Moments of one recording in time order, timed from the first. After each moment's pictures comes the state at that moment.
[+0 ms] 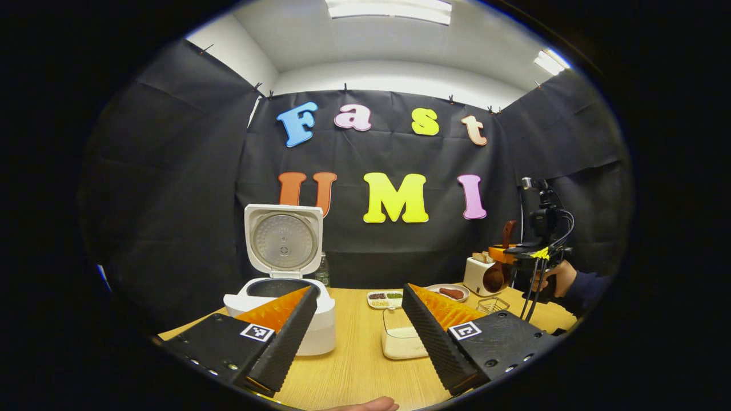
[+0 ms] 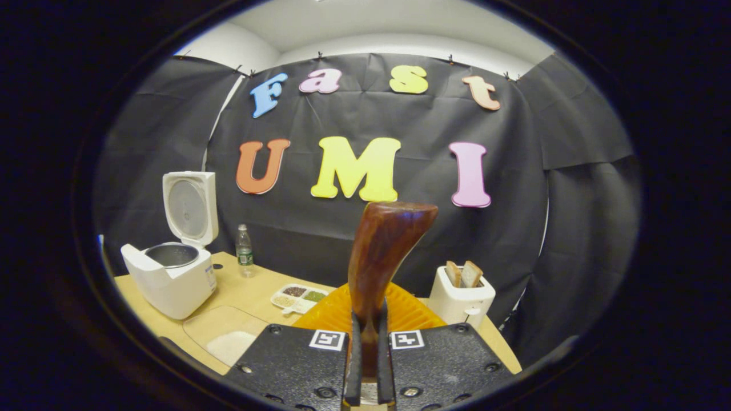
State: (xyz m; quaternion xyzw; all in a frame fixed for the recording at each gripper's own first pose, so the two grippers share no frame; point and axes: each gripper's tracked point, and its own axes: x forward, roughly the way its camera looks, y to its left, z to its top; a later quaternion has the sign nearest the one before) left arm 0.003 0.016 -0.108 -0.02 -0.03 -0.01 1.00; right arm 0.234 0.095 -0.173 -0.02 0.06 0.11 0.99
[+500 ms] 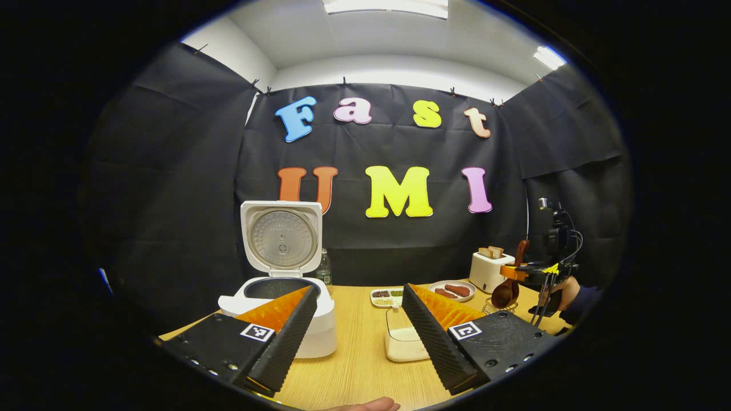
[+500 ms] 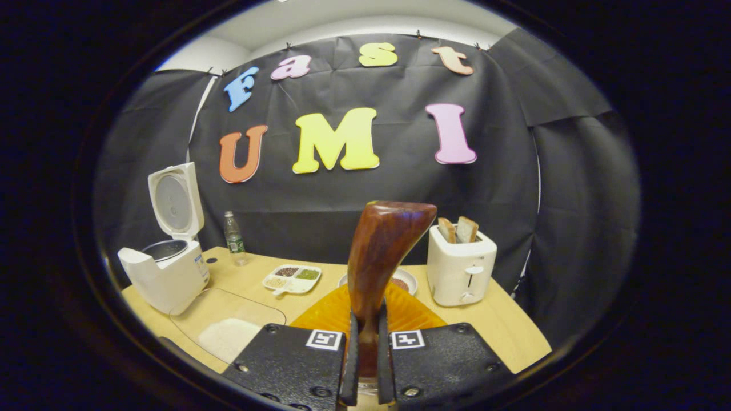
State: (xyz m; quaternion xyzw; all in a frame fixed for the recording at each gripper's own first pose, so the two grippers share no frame) left arm 0.030 0.013 -0.111 -0.01 -0.01 0.00 1.00; right arm 0.237 0.065 -0.245 0.05 0.13 0.10 0.99
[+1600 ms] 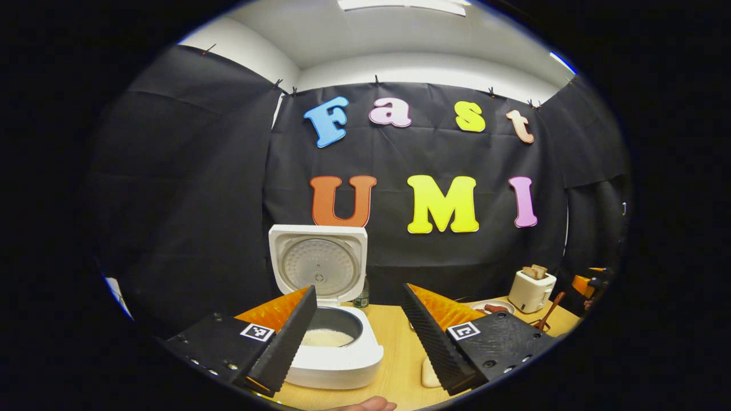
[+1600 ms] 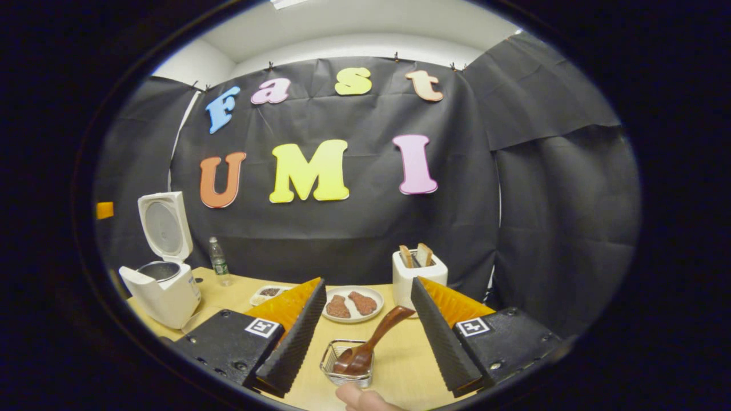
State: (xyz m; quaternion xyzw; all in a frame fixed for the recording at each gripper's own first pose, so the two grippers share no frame) left arm 0.110 0.105 -0.040 -0.01 -0.01 0.08 1.00; right arm 0.169 0.013 -0.157 0.04 0.05 0.01 1.00
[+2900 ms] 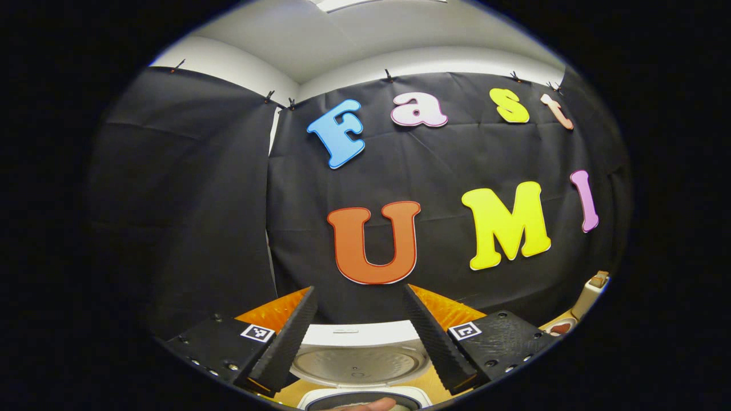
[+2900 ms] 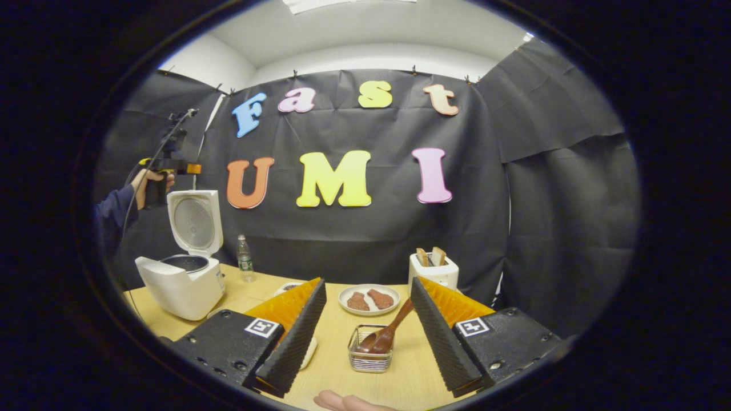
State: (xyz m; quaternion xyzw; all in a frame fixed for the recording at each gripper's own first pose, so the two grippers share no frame) left arm 0.353 0.223 0.037 0.05 -0.06 0.15 0.99; right arm 0.107 0.058 -0.156 0.02 0.02 0.07 1.00
